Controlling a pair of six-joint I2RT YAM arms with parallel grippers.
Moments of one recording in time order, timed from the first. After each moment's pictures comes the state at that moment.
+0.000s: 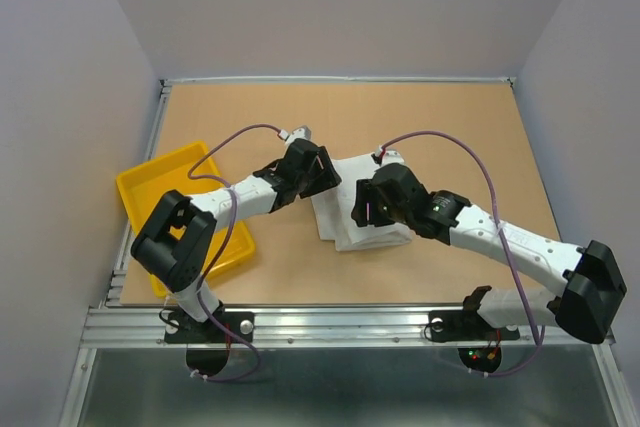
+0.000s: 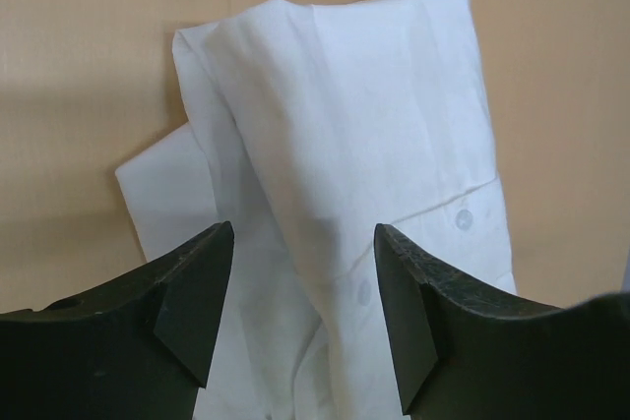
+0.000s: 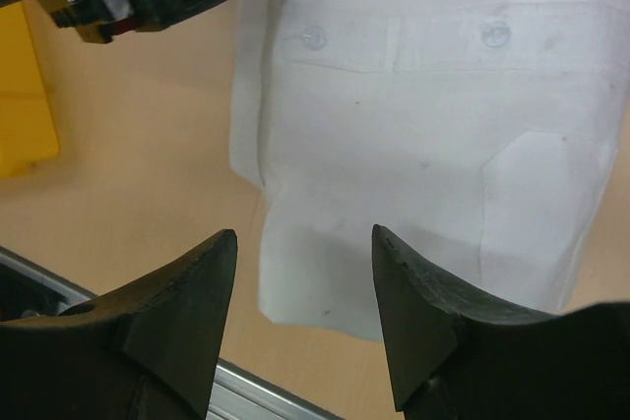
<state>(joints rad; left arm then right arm) -0.67 1.61 0.96 -0.03 -0.07 -0.87 0.85 1.24 0.93 -0.46 0.22 0.62</state>
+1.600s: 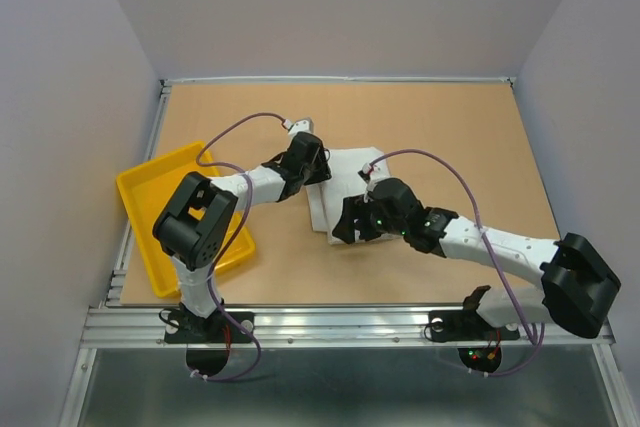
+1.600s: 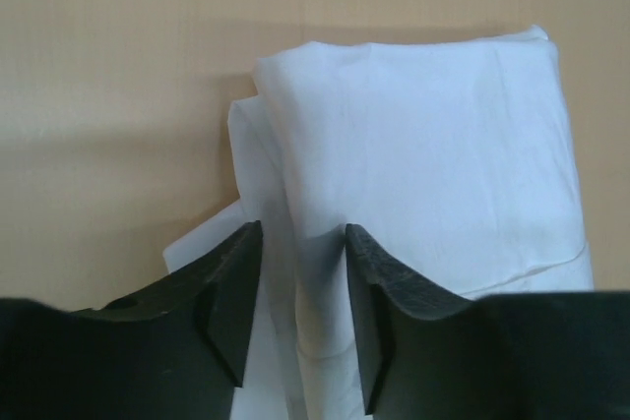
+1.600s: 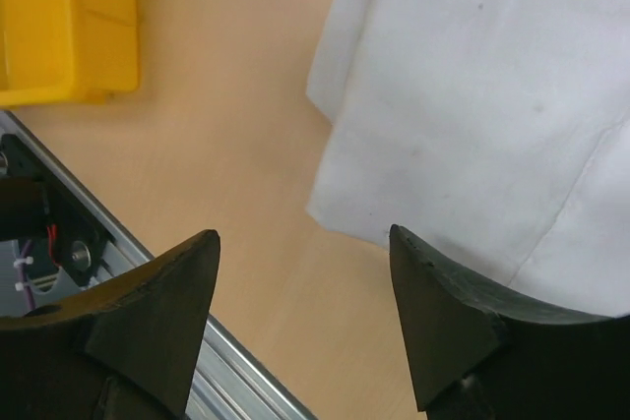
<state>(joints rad) -0.62 1.81 1.04 0.08 -0.17 -0.69 0.85 1.30 0.69 -0.03 -0.11 0.59</state>
